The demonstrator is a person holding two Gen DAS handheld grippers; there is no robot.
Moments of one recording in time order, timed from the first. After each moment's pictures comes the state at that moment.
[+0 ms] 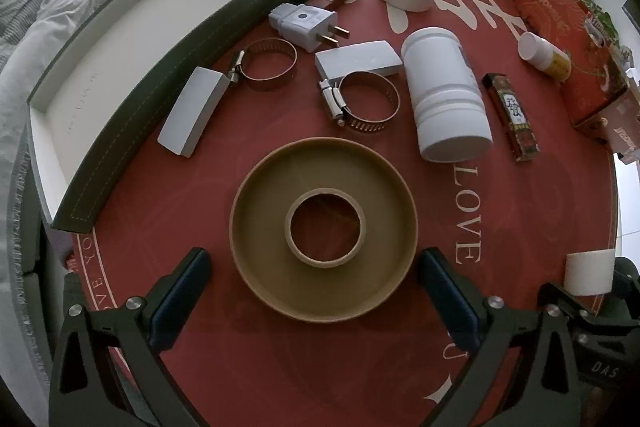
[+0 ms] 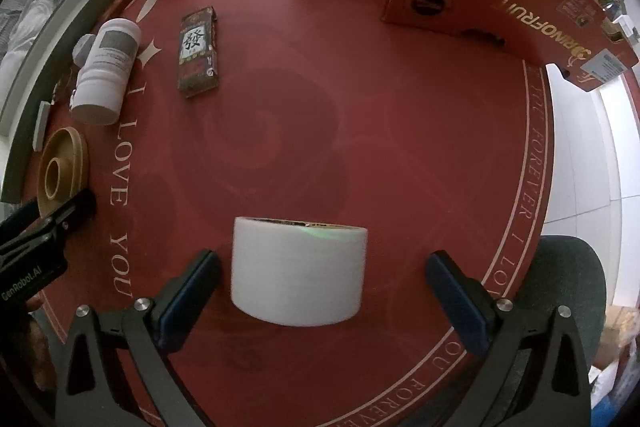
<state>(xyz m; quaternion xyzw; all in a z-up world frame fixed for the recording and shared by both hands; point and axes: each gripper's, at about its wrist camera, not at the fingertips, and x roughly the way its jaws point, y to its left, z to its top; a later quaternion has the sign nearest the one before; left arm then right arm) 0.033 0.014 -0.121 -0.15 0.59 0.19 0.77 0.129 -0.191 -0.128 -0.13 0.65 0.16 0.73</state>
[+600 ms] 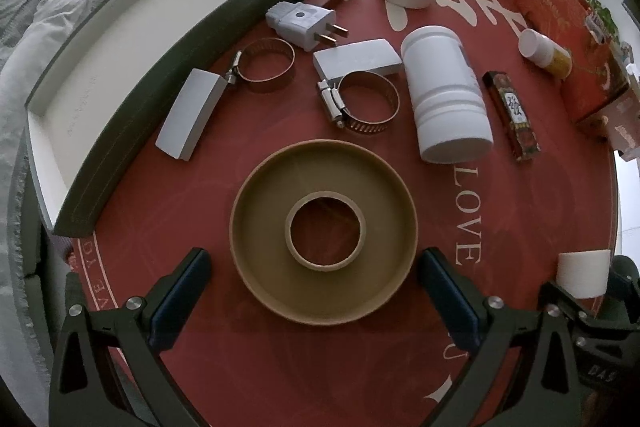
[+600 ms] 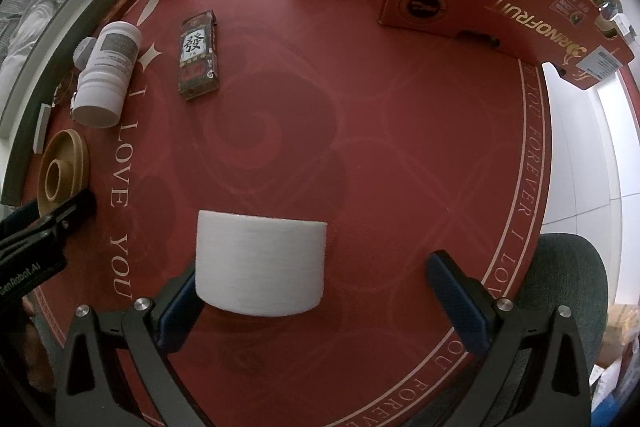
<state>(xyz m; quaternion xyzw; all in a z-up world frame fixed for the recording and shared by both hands) 0.036 0.003 -0.112 -0.14 0.61 0.19 0.76 0.123 -0.183 -0.126 -0.12 0.64 0.16 0.74</state>
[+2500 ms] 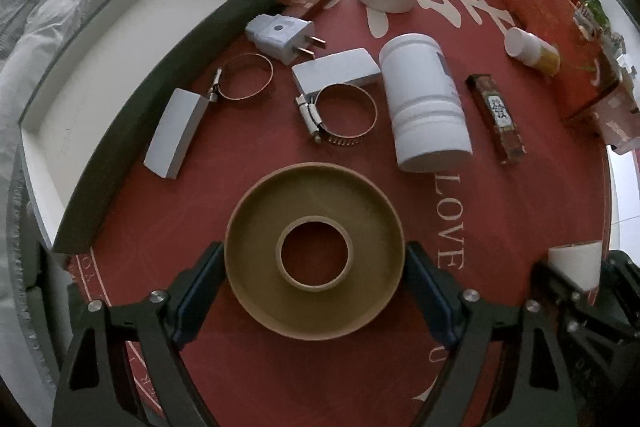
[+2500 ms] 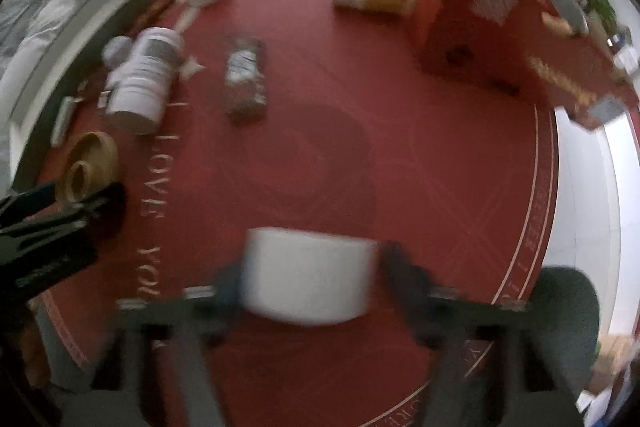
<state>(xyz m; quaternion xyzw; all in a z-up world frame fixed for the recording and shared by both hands) 0.053 0.010 -0.102 -0.14 0.61 0.17 0.76 0.110 -0.153 -0.101 -0.15 0.60 0.20 0.76</state>
